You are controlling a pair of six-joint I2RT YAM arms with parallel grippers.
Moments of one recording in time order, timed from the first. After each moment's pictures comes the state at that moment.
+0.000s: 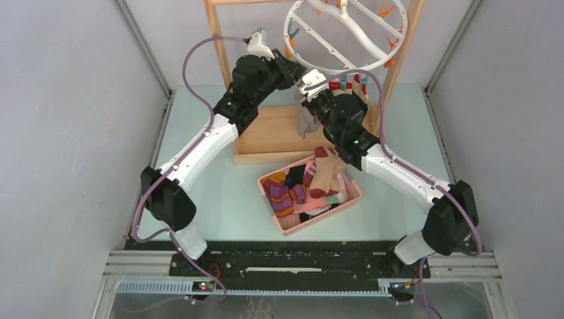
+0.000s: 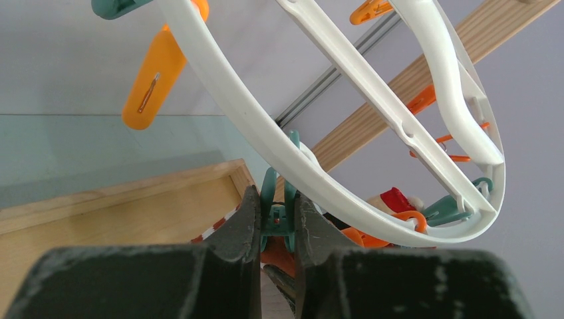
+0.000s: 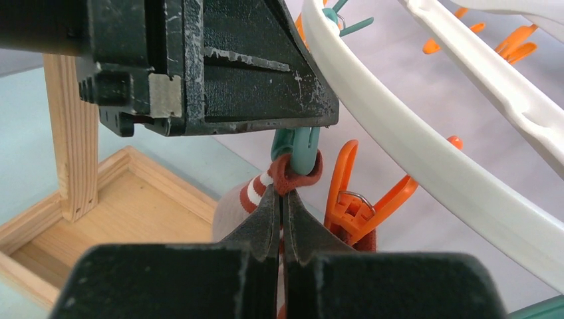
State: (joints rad) left arm -0.56 1.70 1.72 0.00 0.04 -0.67; right arm 0.68 1.51 1.27 0.36 0.19 -0.43
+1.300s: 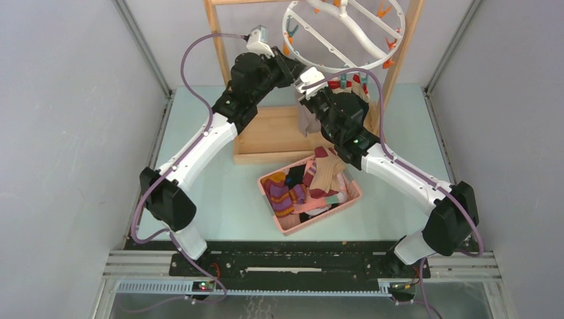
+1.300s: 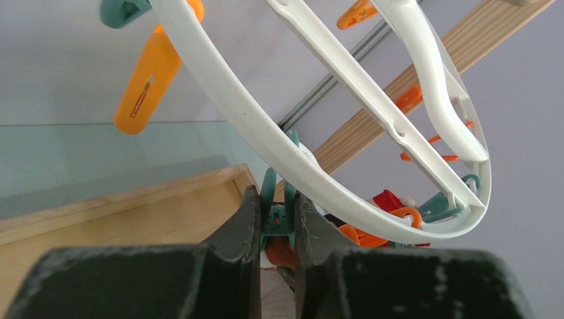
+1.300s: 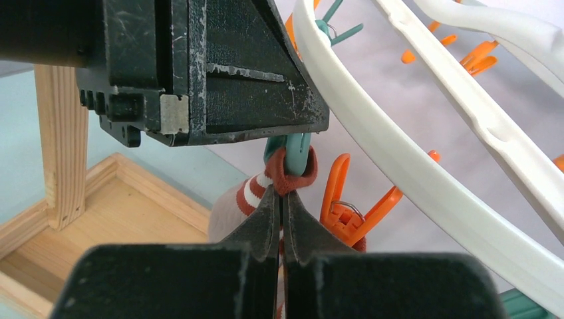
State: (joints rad) left arm -0.56 1.70 1.74 -0.02 0.04 -0.65; right arm 0.70 1.50 1.31 0.35 0.23 -0.47
